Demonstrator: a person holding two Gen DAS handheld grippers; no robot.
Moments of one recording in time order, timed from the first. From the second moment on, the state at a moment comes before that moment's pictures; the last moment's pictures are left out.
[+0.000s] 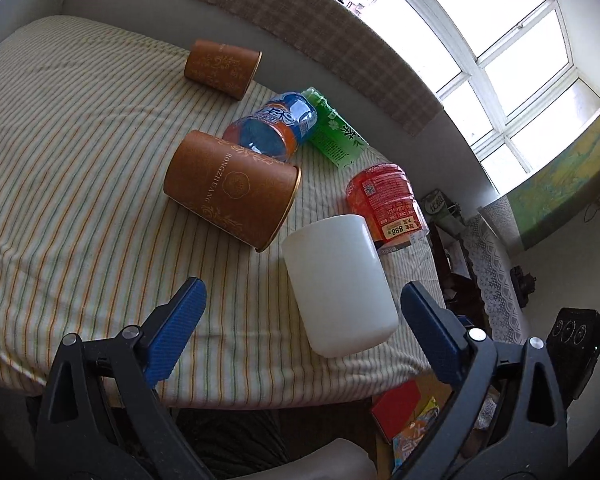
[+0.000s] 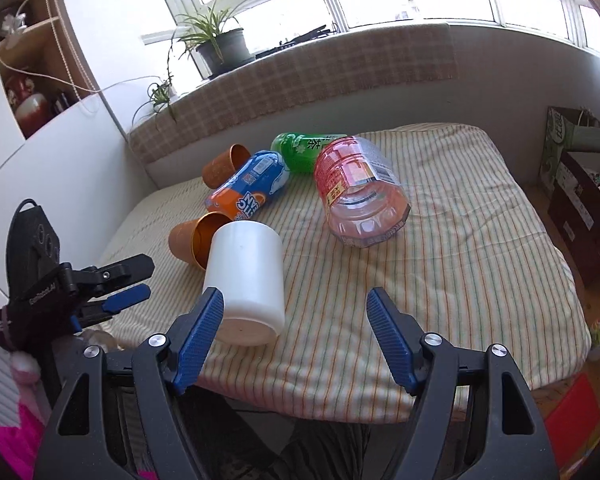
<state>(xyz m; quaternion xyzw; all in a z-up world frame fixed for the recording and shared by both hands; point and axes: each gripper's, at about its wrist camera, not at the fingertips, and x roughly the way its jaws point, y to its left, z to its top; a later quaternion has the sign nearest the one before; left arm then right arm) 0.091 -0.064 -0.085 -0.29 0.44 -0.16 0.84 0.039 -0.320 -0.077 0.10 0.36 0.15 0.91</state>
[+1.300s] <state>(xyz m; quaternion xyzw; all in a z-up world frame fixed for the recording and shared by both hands) 0.146 -0.105 -0.127 -0.37 0.51 -0.20 0.75 0.012 -0.348 -0.093 0.13 0.36 0.09 0.92</state>
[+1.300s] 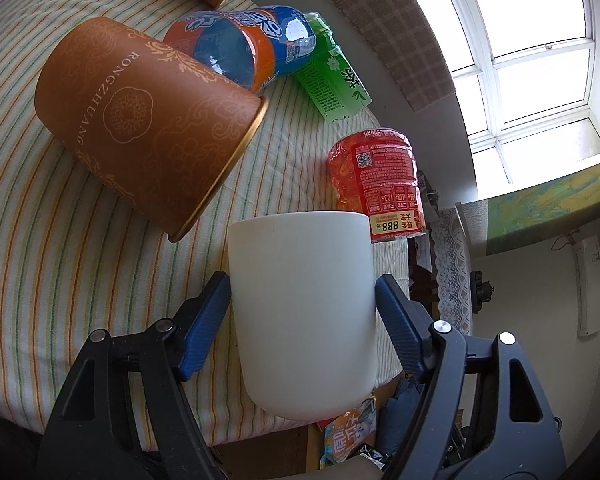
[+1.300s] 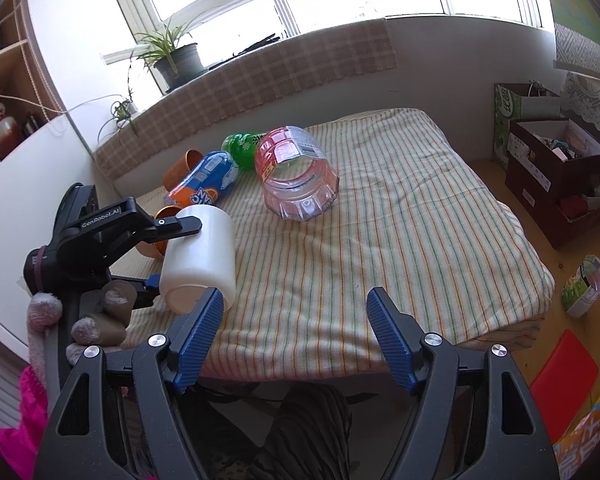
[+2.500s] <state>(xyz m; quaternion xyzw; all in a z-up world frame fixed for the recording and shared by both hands) 0.121 -0.154 -0.078 -0.09 0.37 -0.15 0.91 0.011 -0.357 -0.093 0.14 0.36 0.07 0.92</state>
